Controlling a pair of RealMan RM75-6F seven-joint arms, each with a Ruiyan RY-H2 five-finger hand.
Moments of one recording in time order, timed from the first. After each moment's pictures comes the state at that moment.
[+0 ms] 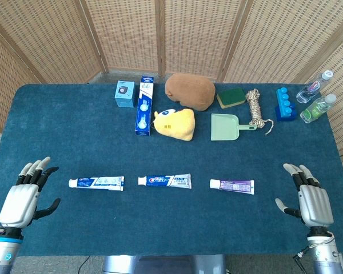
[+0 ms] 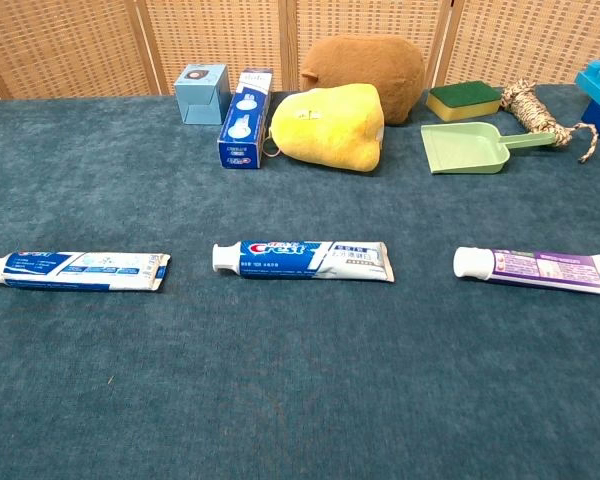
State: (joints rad) left arm -0.14 -1.06 0.00 -2.11 1.40 1.44 0.33; right arm 0.12 -1.14 0.08 -1.90 -1.33 1.44 -0.17
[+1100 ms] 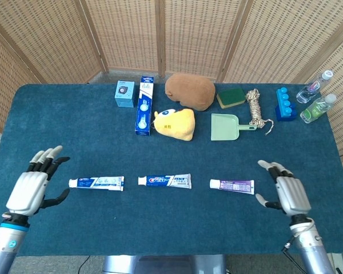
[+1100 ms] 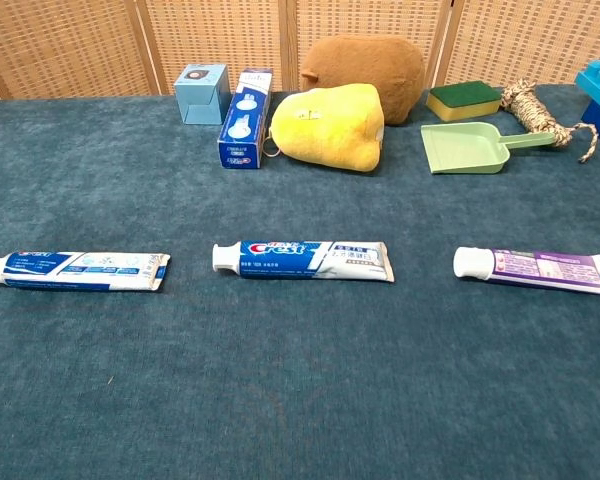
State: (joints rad) left arm -0.24 -1.02 -0.08 -2.16 1.35 1.33 0.29; right arm 0.24 -1.16 0.12 -1.91 -1.30 1.25 -0.14
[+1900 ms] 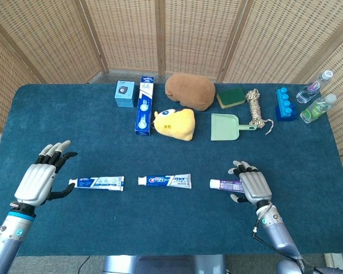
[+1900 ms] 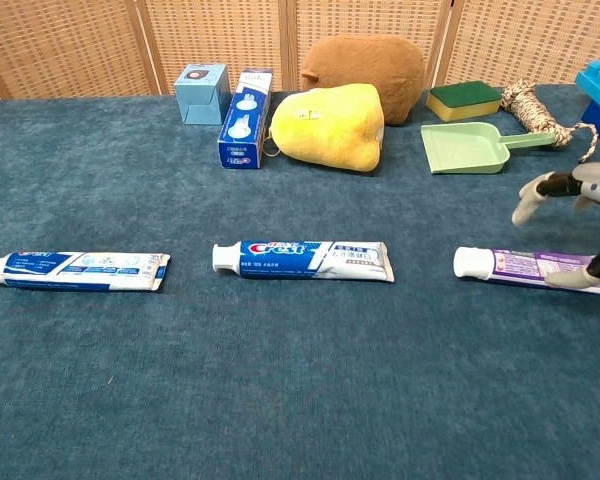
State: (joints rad) left arm -0.31 -1.00 -0.11 -2.12 1.29 1.26 0.28; right arm 0.45 -1.38 0.12 -1.74 -1.02 1.06 -0.51
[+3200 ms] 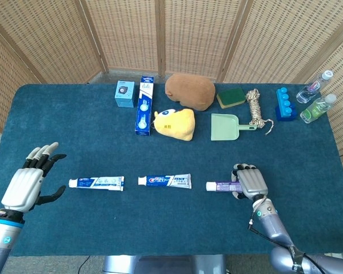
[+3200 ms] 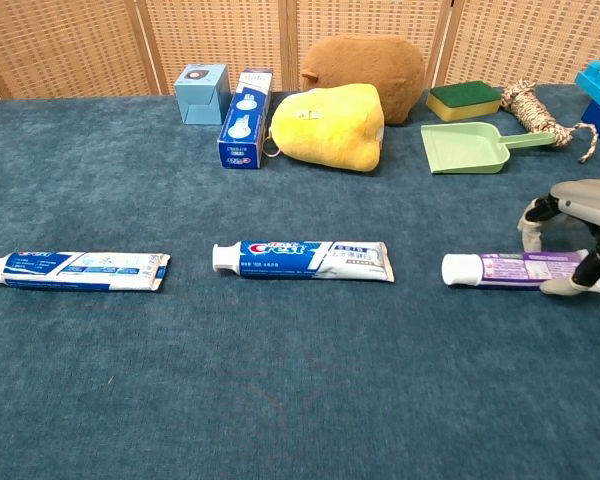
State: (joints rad) left arm -0.25 -0.95 -0.06 -2.13 1.35 1.33 0.21; right arm 0.55 -1.43 0.11 -1.63 -0.89 1.00 -0.54
